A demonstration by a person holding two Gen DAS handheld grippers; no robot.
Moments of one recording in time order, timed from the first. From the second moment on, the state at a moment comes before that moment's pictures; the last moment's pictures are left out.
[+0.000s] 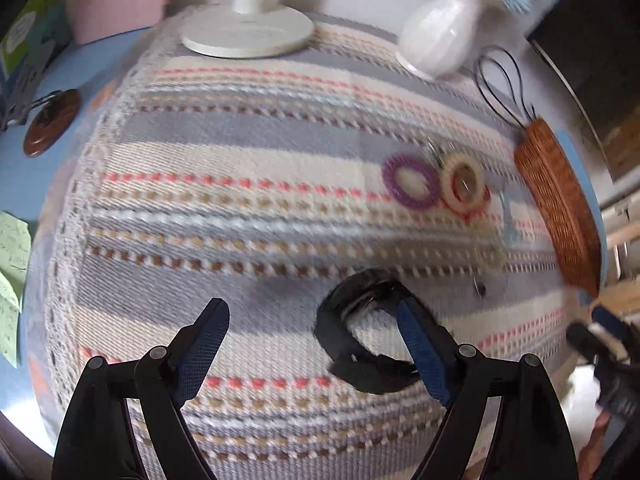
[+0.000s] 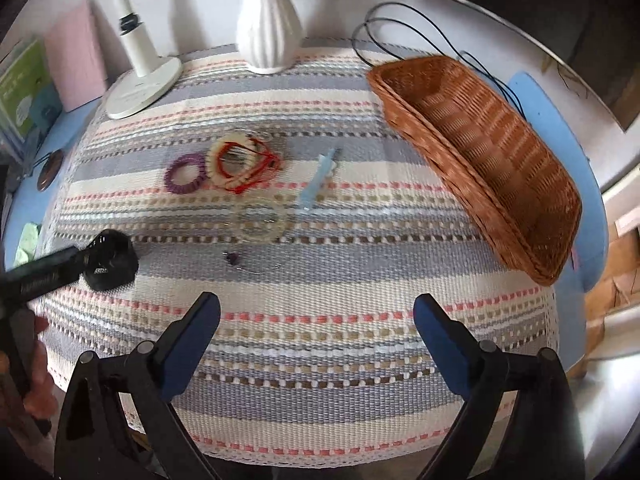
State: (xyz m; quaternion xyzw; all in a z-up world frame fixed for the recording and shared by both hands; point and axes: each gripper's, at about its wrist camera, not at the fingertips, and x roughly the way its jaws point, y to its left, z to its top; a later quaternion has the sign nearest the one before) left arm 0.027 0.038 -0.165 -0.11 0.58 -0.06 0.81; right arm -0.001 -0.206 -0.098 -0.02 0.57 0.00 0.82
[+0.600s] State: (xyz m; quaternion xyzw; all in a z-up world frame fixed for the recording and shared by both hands) left arm -0.008 0.048 -0.178 -0.11 0.60 -0.03 0.80; right arm 0.005 -0.216 -0.126 0.02 0.59 0.04 0.81
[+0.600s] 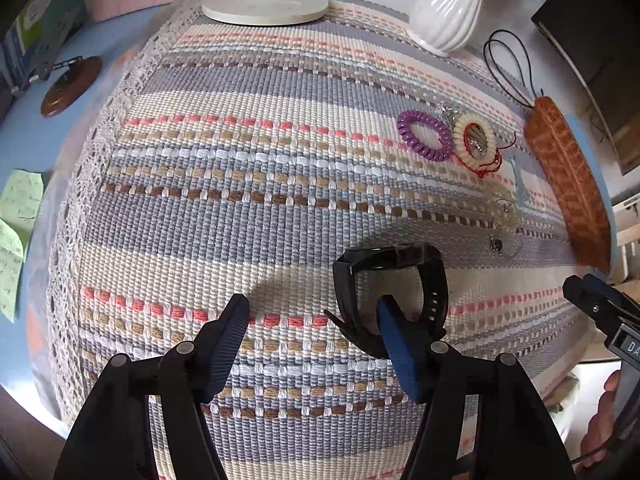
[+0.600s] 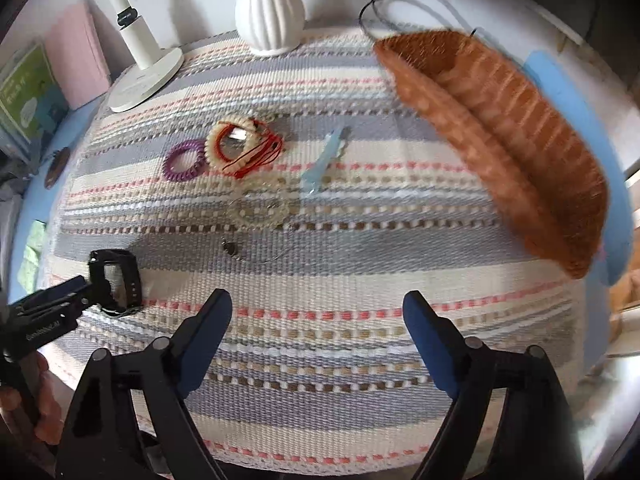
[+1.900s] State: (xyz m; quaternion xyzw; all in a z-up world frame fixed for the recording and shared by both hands) left arm 0.019 0.011 -0.178 -0.12 0.58 -0.04 0.80; right arm 0.113 -0.212 -0.162 0.01 0.59 0.05 0.80
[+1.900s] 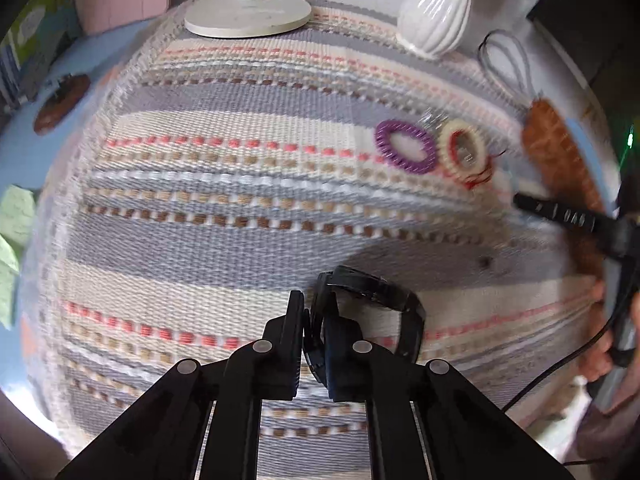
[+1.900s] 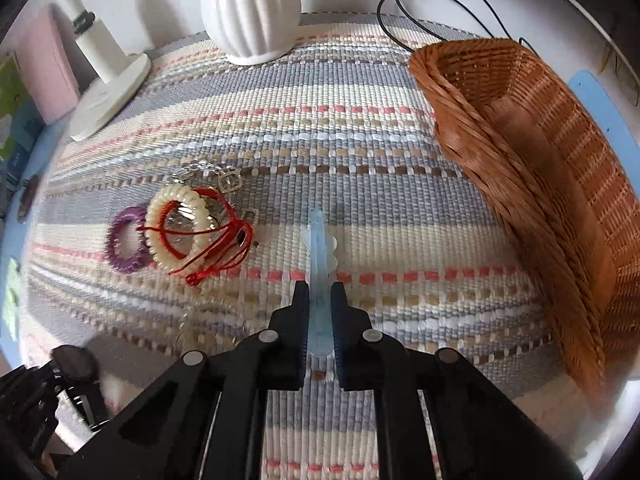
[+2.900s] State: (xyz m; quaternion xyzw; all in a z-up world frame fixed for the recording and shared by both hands) left arm 0.221 -0.363 -0.105 0.03 0.56 -0.31 0.76; right arm 0.122 -0.504 -0.087 0.18 0.55 -0.08 0.81
